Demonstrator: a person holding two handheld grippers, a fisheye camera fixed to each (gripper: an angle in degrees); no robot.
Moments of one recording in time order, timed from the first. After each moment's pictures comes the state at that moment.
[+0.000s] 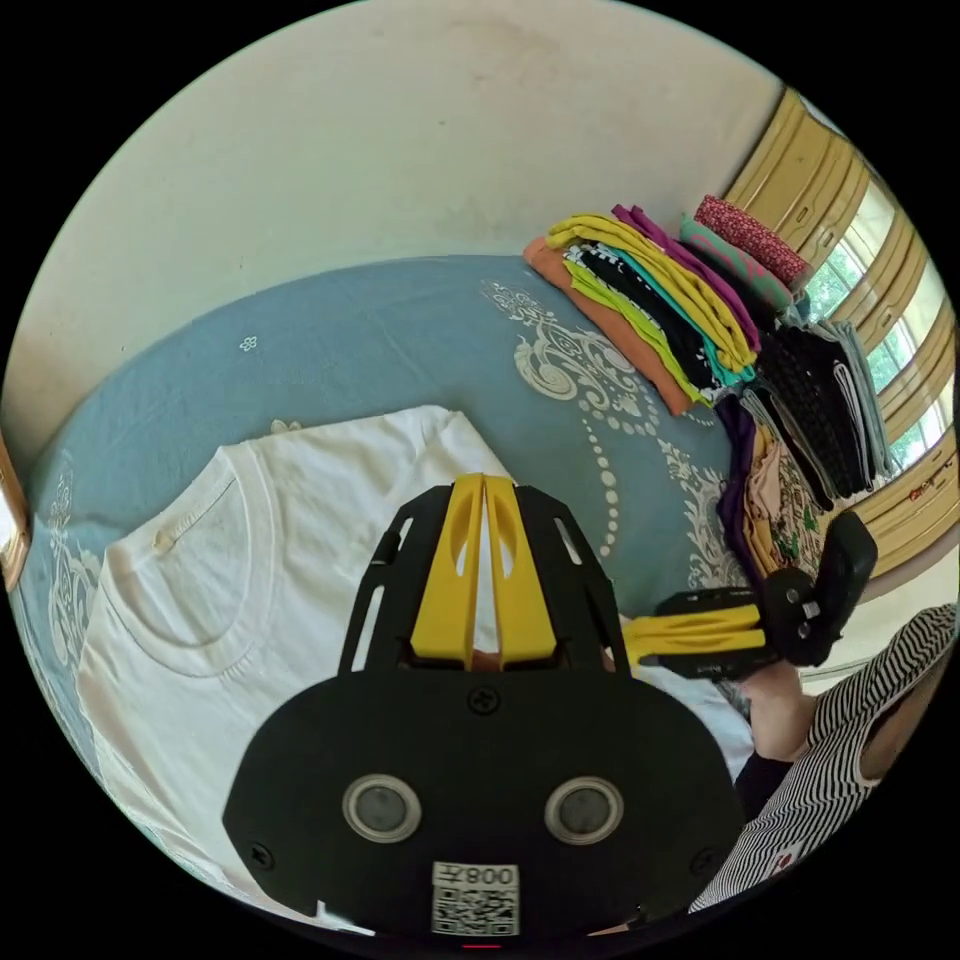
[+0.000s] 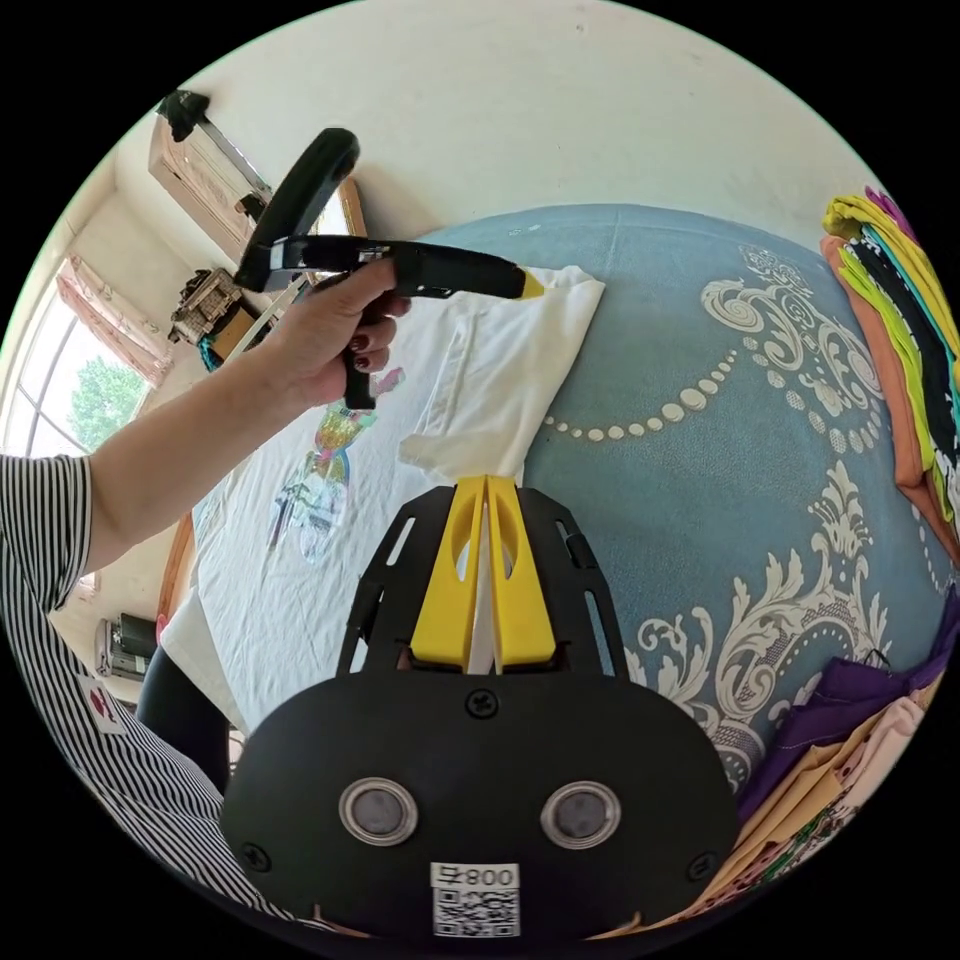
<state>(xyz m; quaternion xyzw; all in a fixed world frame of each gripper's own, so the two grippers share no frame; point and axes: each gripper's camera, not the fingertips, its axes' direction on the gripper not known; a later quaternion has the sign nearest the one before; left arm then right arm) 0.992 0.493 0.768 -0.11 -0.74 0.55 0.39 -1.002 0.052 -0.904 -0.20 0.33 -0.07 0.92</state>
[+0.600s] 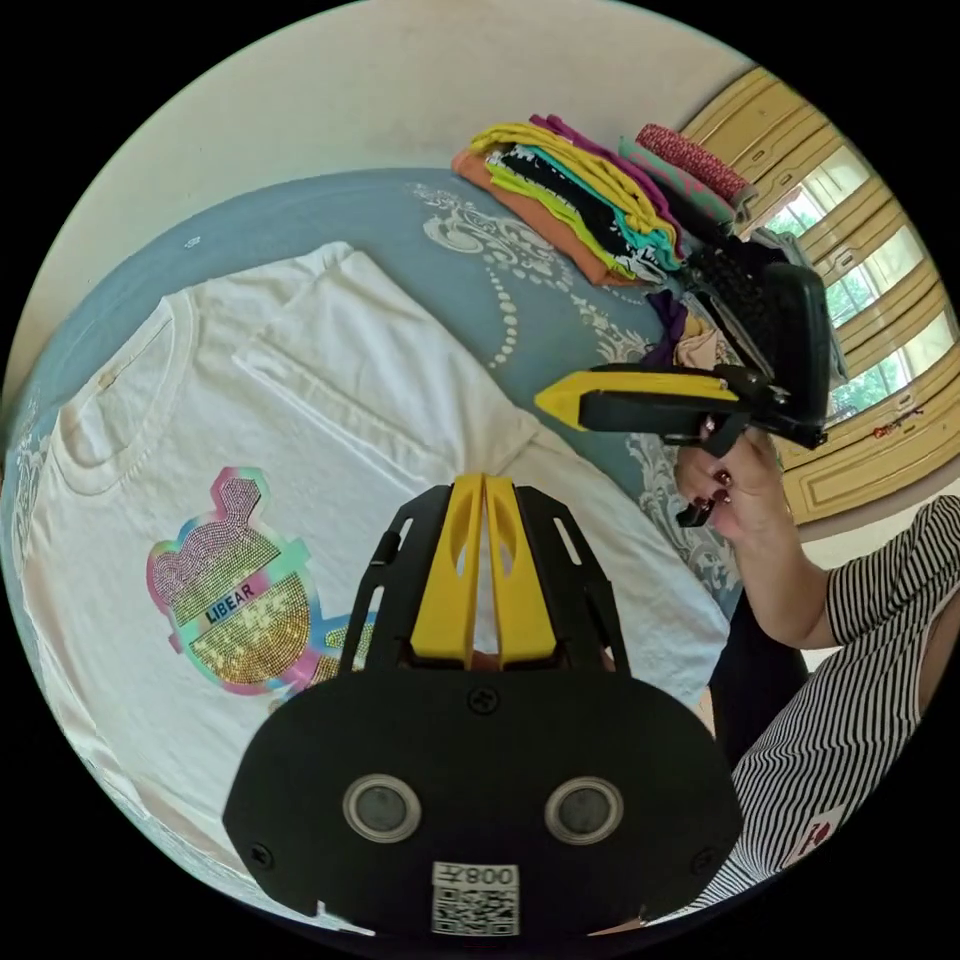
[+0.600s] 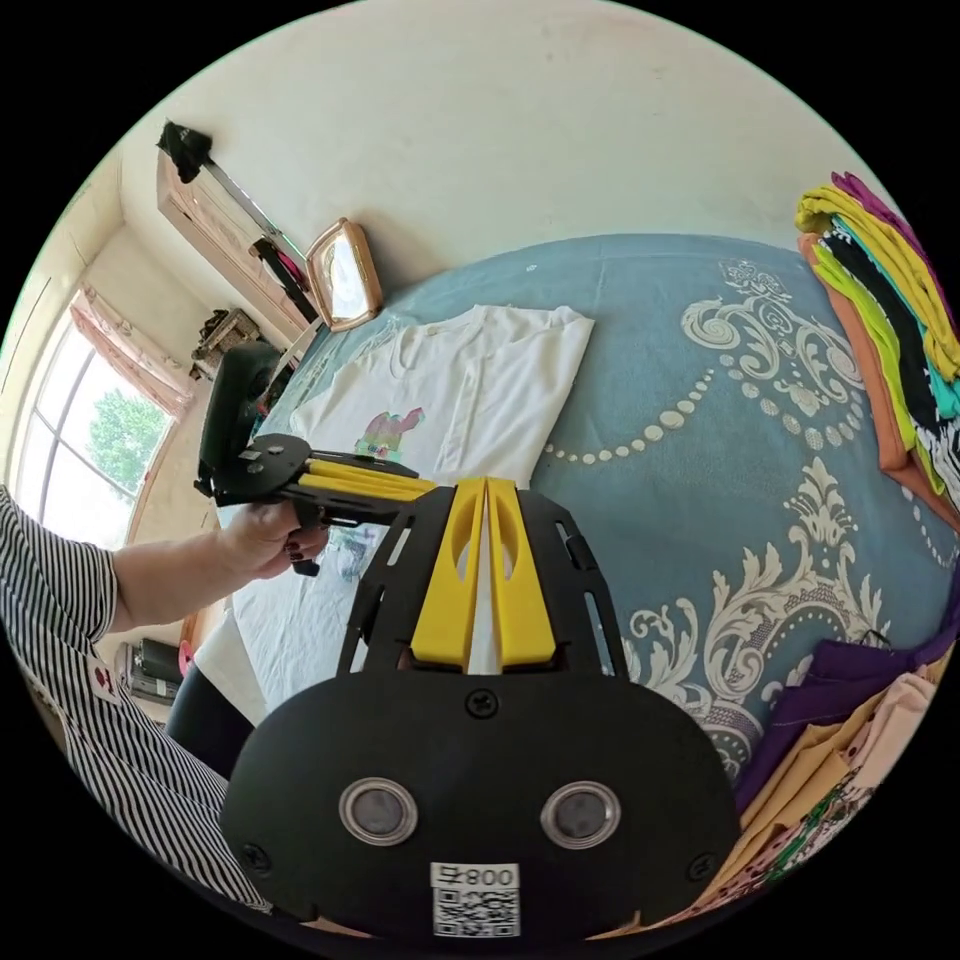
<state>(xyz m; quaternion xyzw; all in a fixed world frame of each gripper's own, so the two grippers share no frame) 0.890 0.518 0.605 -0.18 -0.74 0.48 0.43 -1.096 -0.043 -1.006 -0.16 0.30 -0.06 0.94</state>
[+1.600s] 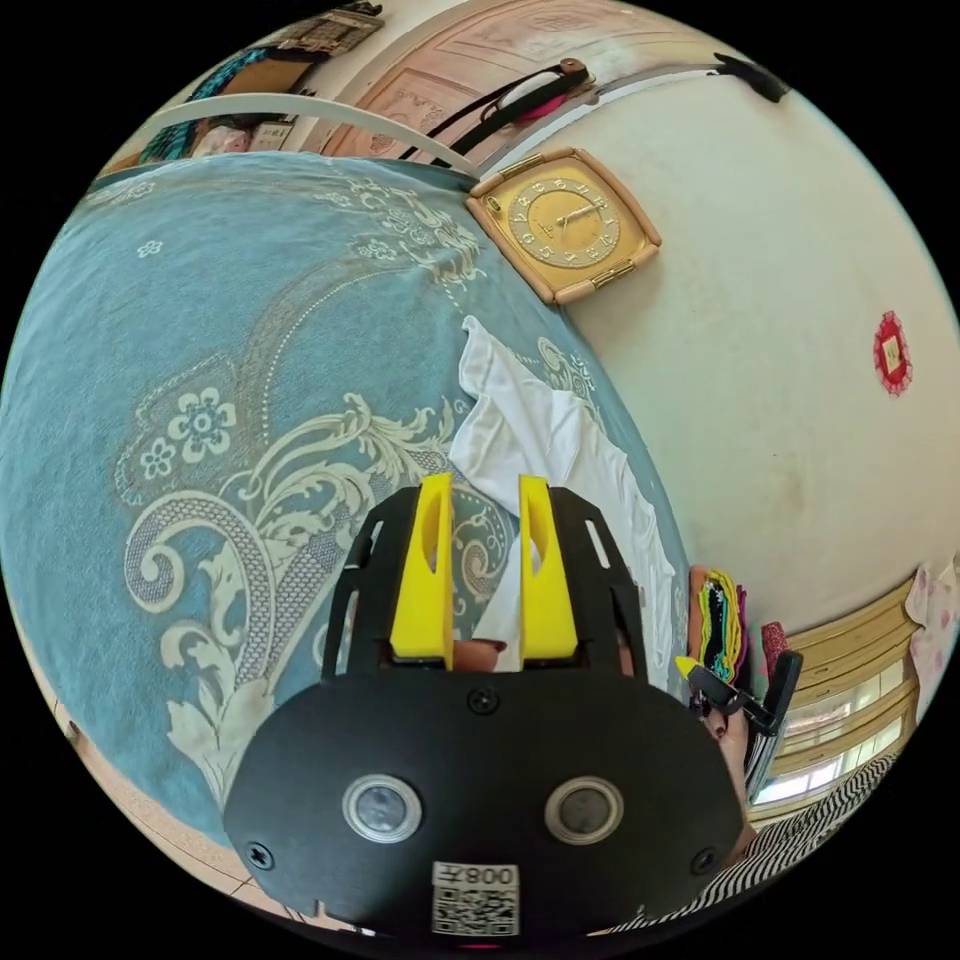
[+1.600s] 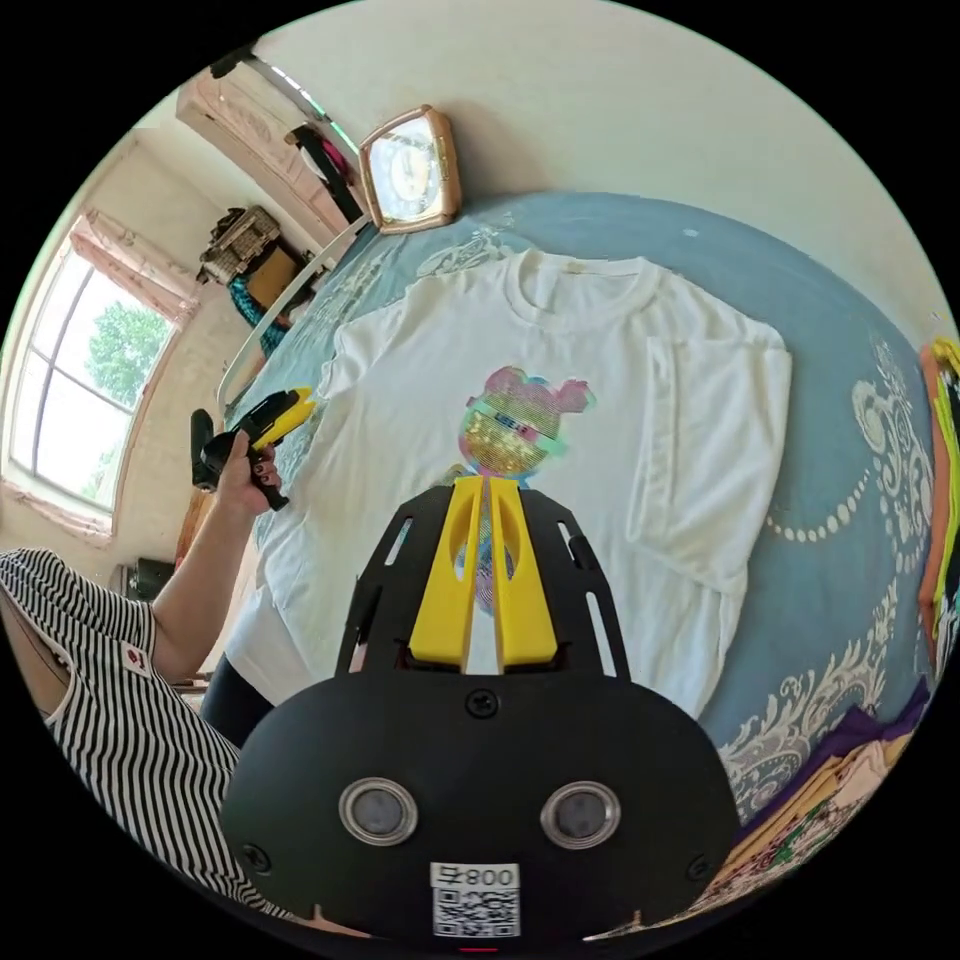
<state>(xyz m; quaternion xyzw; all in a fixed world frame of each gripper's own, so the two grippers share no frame) 0.919 0.574 -0.014 0.42 -0.52 0.43 0.61 -1.408 -0.305 -0.902 -0.30 0.30 -0.10 0.90</state>
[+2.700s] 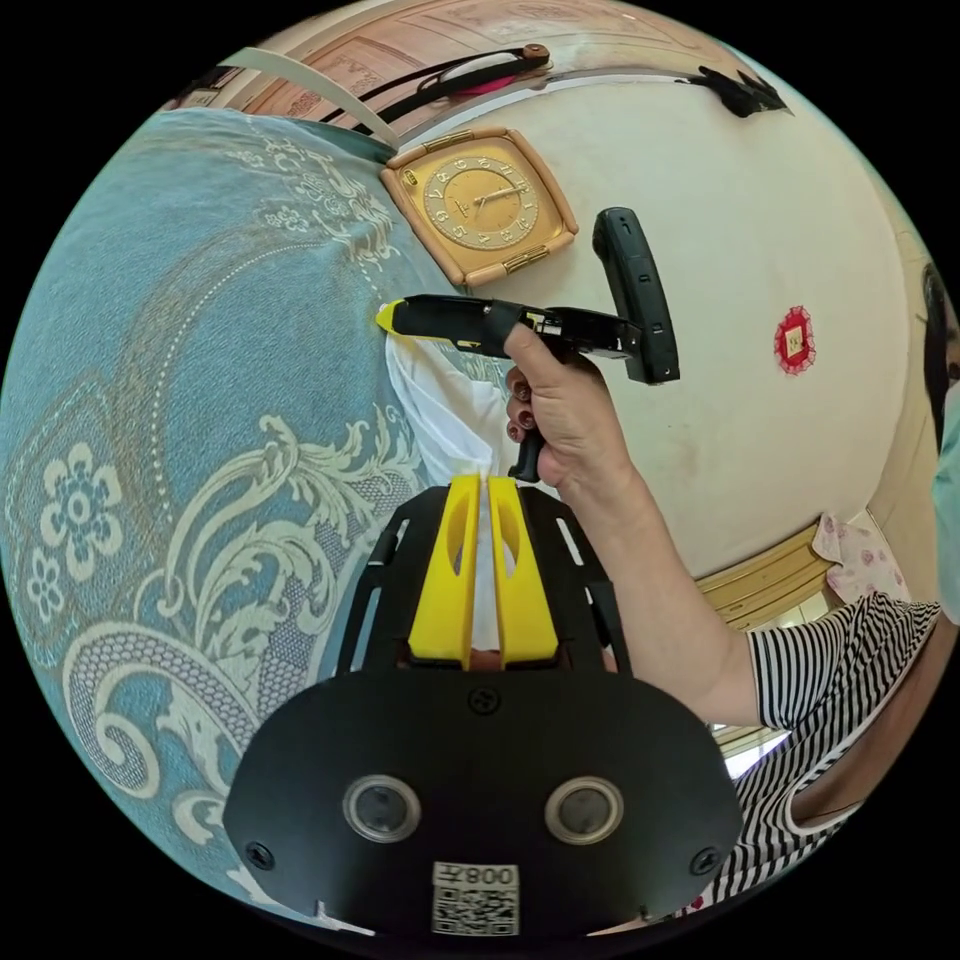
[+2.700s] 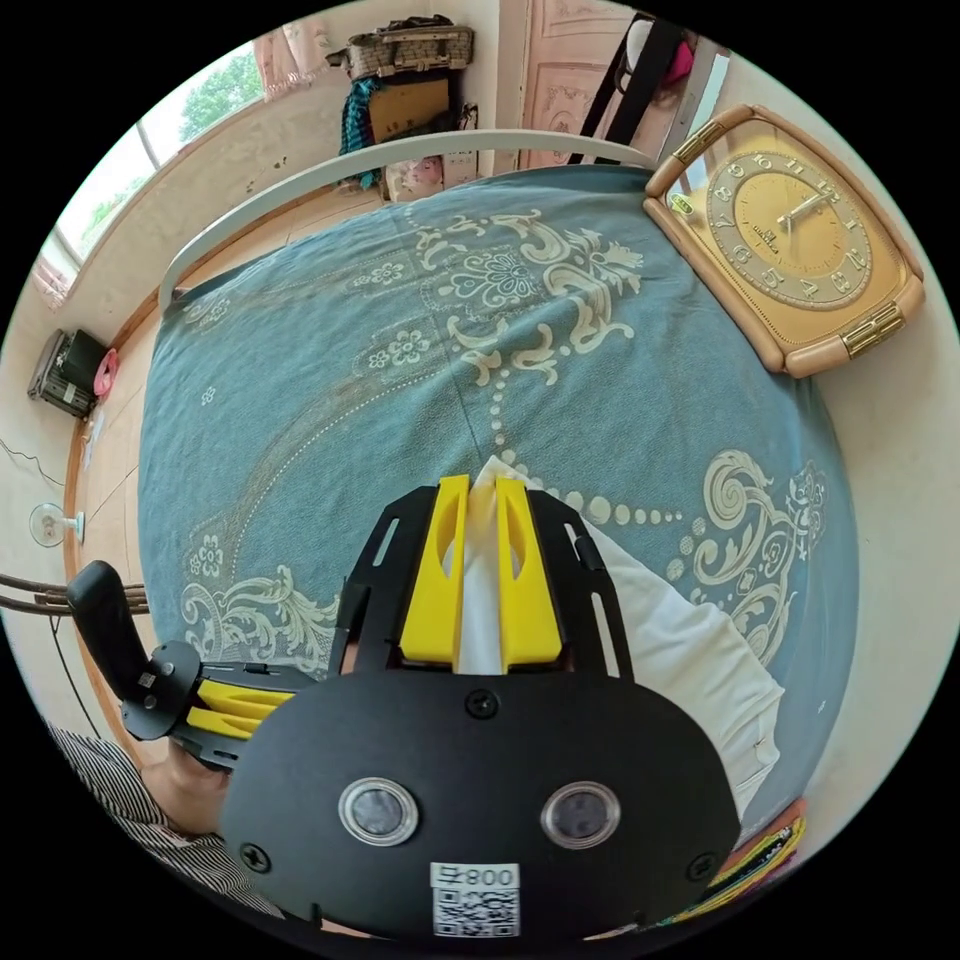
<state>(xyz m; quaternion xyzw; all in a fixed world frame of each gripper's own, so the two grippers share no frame) 0.818 0.465 -0.220 0.29 -0.43 0.52 0.68 -1.789 -0.586 -0.394 -0.45 0.31 -0.35 0.76</state>
